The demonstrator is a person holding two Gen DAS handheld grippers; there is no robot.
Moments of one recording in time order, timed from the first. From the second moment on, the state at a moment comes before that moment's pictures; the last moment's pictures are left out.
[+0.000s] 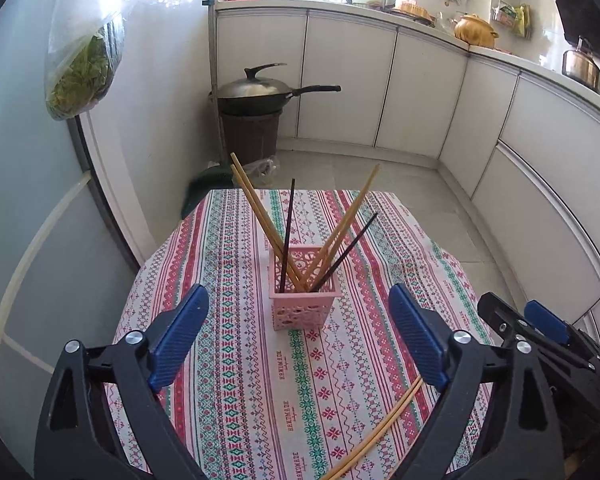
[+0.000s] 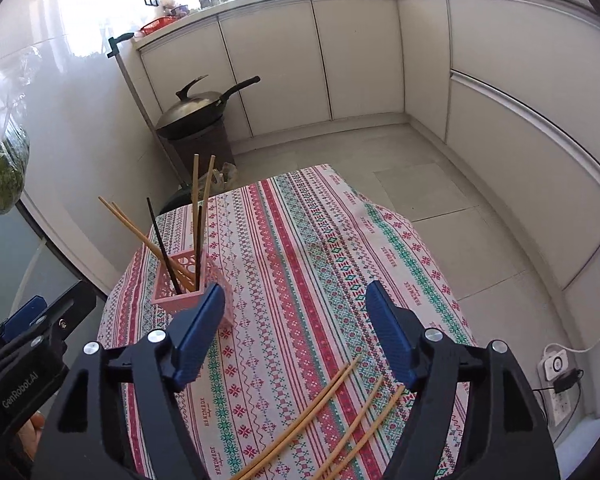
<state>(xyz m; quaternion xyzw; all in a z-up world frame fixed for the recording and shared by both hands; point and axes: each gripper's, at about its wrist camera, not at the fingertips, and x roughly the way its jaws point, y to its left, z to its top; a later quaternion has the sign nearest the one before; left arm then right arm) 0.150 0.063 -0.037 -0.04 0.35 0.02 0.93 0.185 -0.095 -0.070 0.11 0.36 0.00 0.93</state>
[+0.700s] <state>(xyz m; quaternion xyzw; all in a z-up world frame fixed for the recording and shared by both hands) 0.158 0.011 -0.086 0.03 0.42 -0.02 0.91 0.157 -0.159 -0.111 0.14 0.41 -0.07 0.90</state>
